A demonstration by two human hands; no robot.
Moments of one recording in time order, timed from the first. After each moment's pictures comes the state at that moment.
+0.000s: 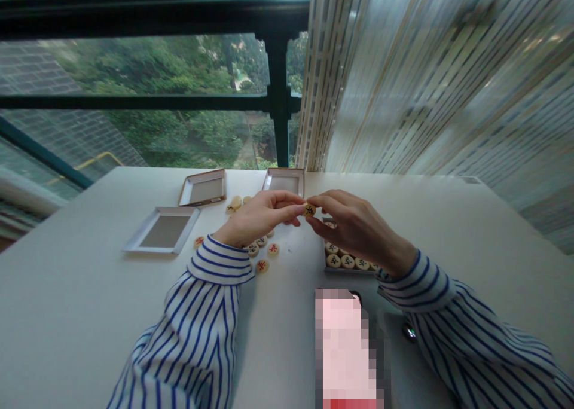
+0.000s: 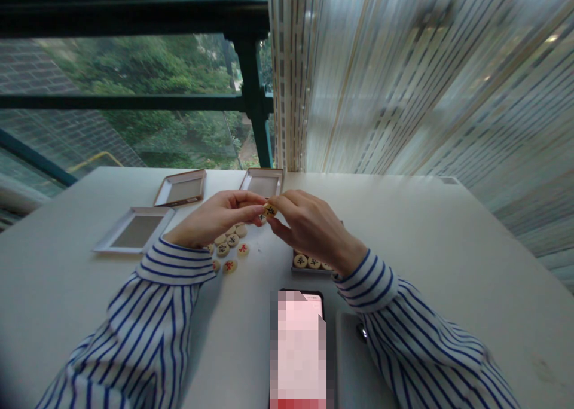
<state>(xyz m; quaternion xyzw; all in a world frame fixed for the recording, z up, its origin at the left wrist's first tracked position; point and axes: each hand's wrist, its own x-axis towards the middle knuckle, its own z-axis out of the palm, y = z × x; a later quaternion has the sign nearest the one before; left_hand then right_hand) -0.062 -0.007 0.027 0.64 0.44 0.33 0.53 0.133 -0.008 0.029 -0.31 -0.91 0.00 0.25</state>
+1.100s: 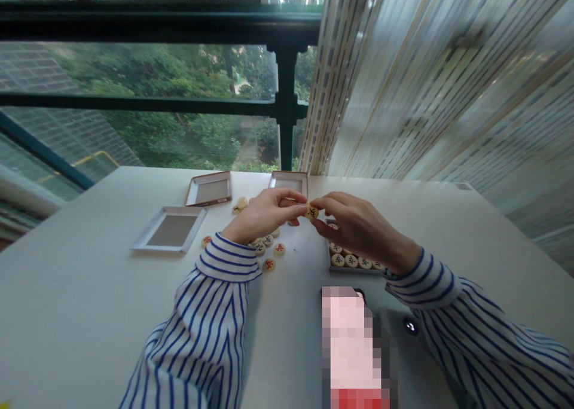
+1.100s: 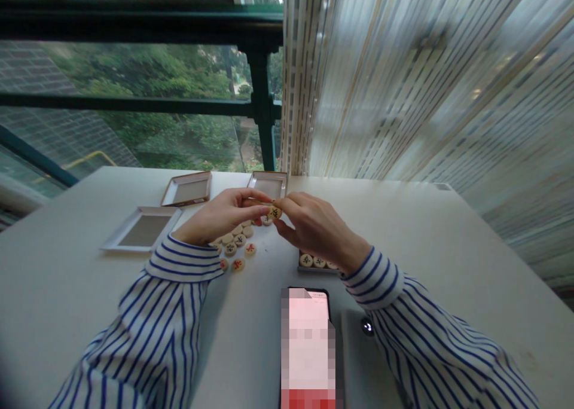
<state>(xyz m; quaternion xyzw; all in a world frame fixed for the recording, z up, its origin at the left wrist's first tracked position) -0.068 -0.007 0.036 0.67 0.46 0.33 0.48 0.127 -0.011 0.038 -0.33 -0.92 -0.02 0.21</state>
